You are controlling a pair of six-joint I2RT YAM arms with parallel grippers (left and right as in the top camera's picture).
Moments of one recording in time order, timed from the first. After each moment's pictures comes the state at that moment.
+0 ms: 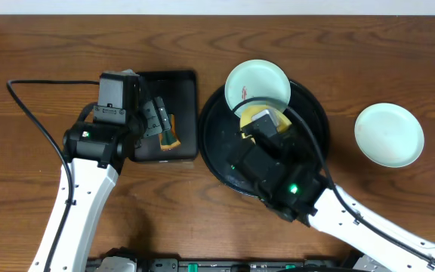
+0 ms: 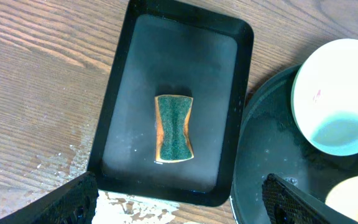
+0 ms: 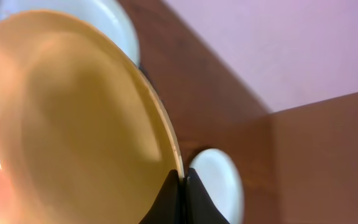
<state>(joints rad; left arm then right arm) -0.17 1.26 1.18 -0.89 -0.06 -0.43 0.94 1.35 1.00 -0.70 1.03 0.04</state>
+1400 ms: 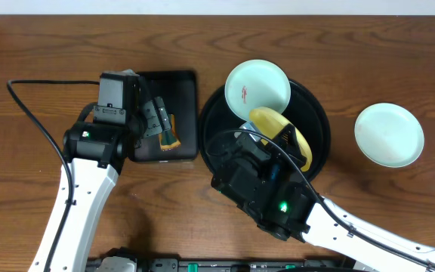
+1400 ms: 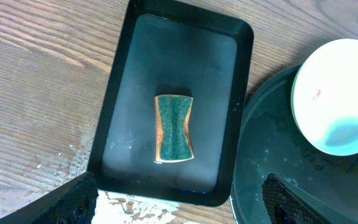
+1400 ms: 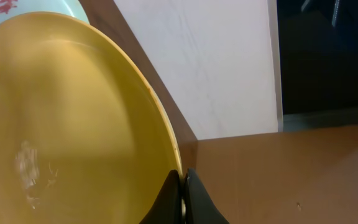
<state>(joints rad) -0.17 1.26 1.18 -0.89 -0.06 -0.43 1.07 1.35 1.00 -0.69 1.28 -0.22</state>
